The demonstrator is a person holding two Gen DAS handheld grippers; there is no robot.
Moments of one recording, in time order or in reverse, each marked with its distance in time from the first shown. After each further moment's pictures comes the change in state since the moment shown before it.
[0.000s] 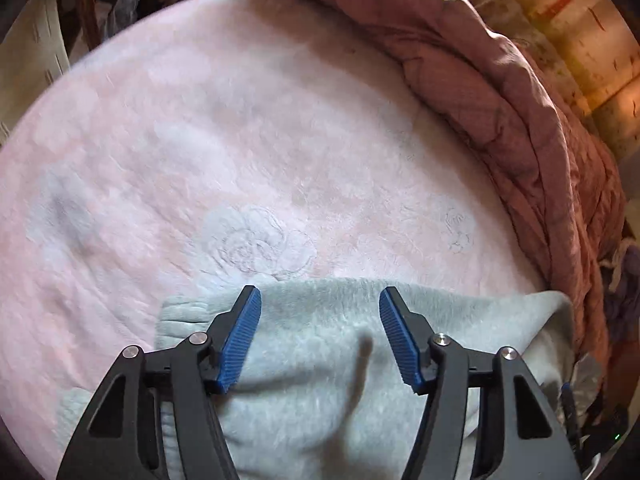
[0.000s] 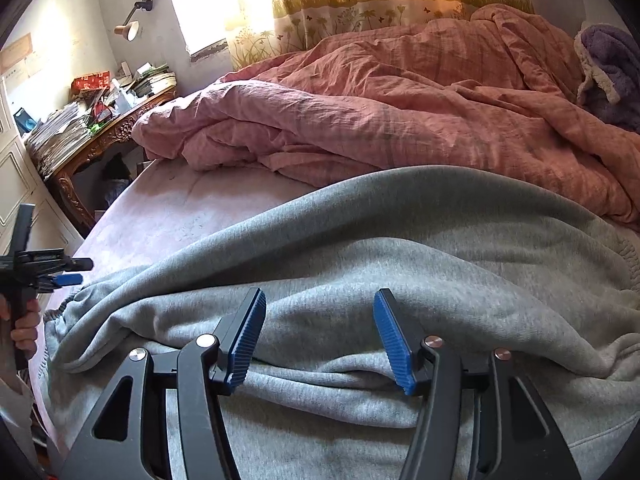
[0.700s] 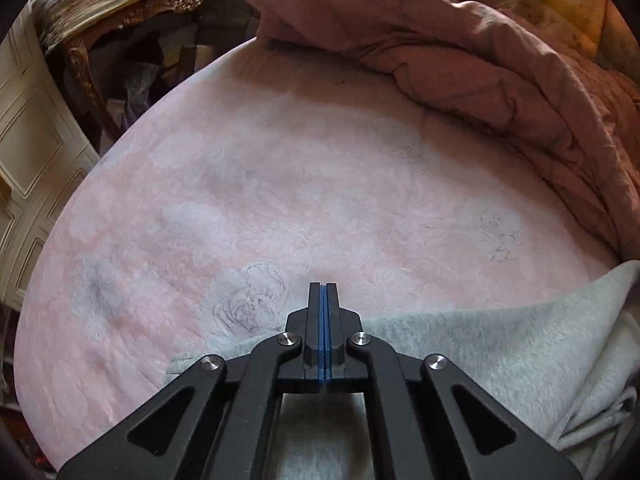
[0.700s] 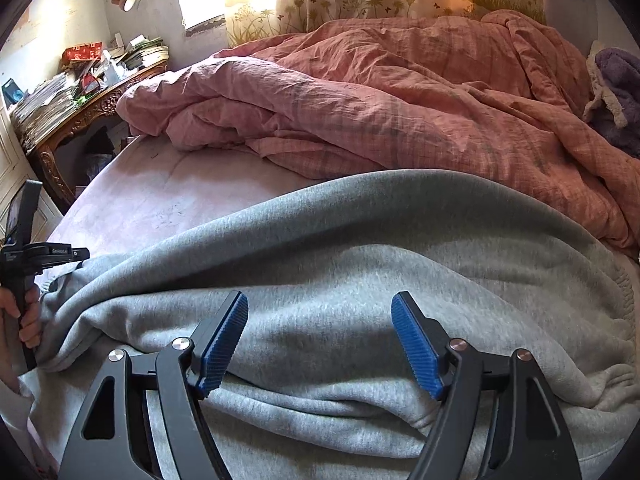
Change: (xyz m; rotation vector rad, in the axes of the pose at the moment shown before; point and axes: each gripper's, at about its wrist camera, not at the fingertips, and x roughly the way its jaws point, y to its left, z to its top) left arm 0.002 -0.050 -0.017 0.274 -0.229 0.283; right arm 0.035 0.014 0.022 -0.052 0.087 -0.059
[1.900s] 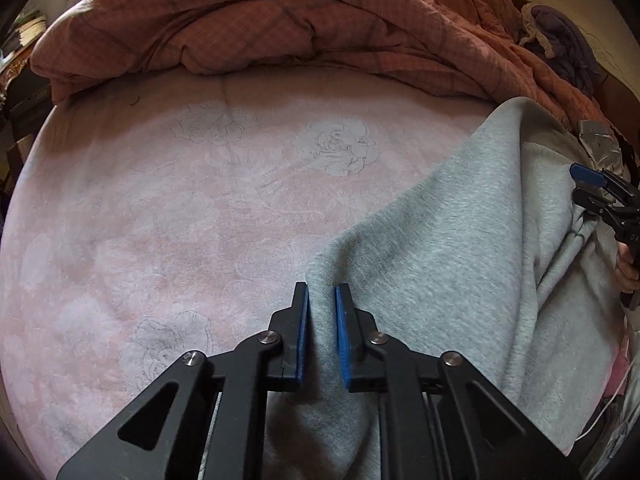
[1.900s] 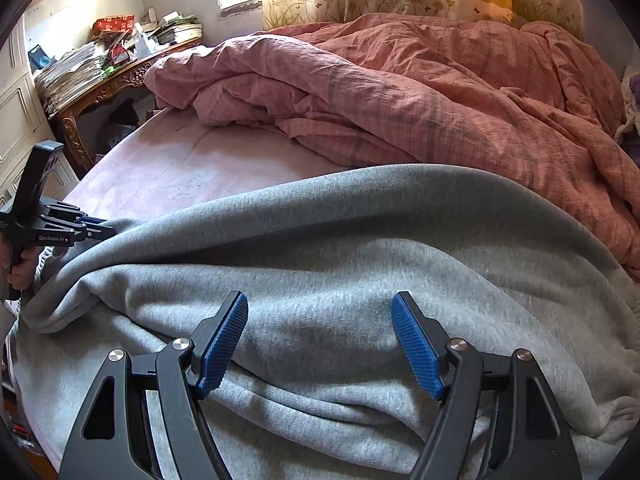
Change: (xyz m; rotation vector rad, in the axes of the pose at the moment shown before) left arm -0.010 -0.034 -0.009 0.571 0.126 -0.394; right arm 0.011 0.004 -0.015 -0.131 0.007 0.038
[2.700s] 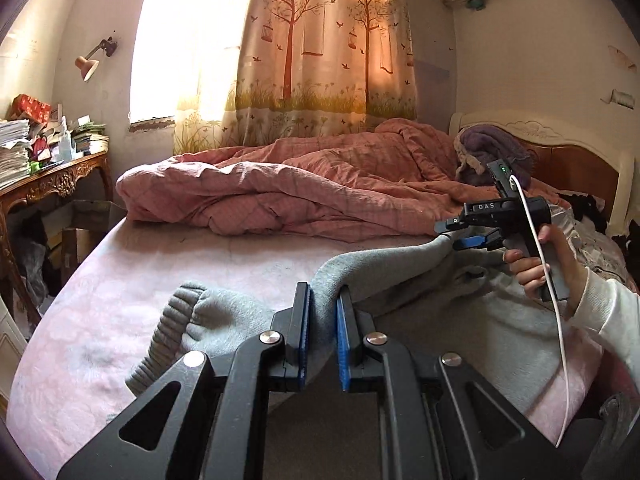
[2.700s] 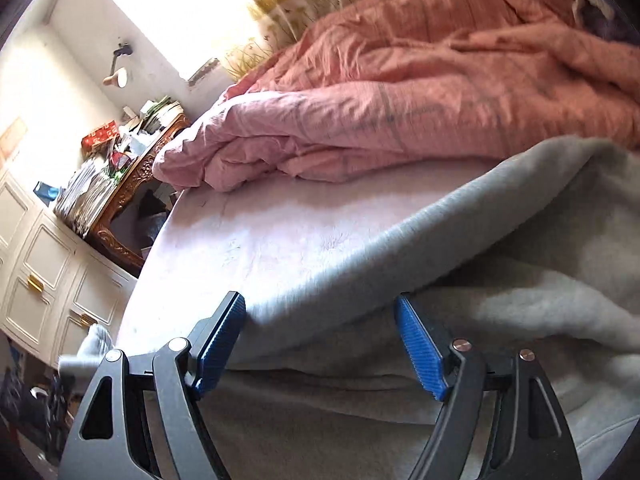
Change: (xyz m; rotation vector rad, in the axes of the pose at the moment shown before) left arm -0.159 -0.108 -0.137 0.026 -0.691 0.052; right arm -0.033 -0.054 0.001 0.451 -0.035 0.256
